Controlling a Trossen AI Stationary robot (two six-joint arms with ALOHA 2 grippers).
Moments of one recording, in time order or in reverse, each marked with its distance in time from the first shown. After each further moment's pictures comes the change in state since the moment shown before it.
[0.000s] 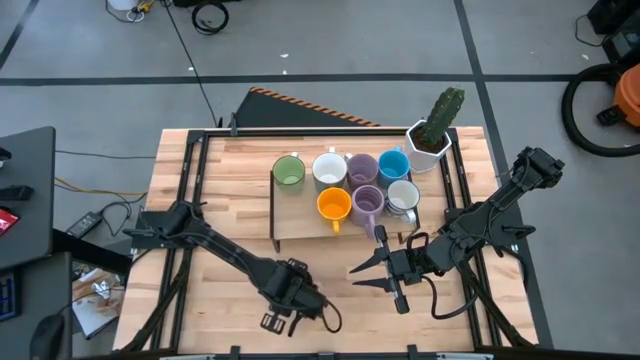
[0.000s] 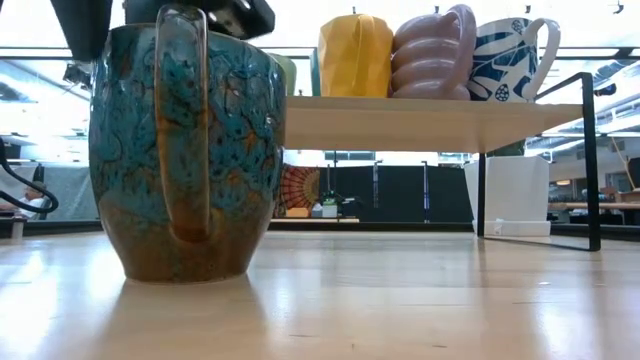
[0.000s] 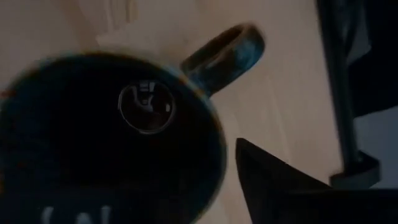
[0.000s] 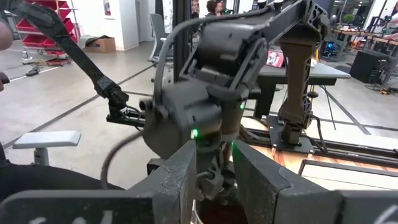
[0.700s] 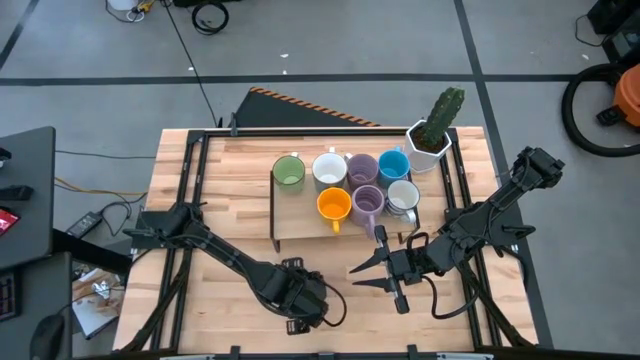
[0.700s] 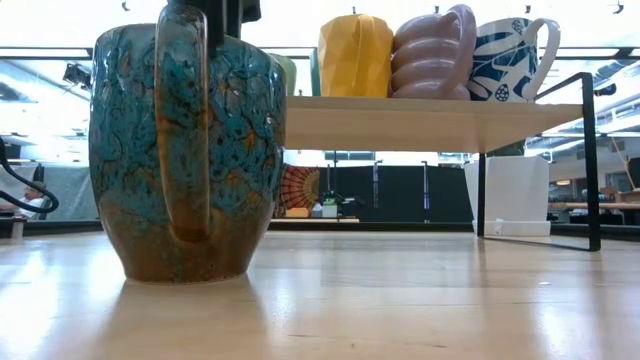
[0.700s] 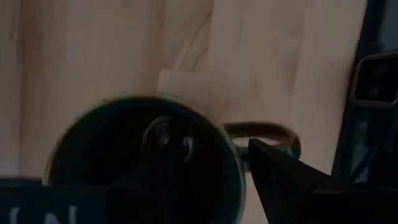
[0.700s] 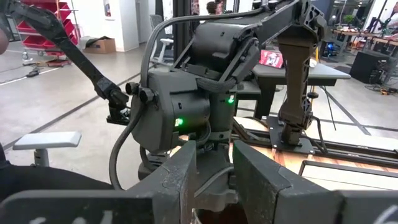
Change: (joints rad) left arm -0.016 0.007 0.027 0.109 -0.220 -0.497; right arm 0.000 0.000 0.000 0.003 0.000 0.000
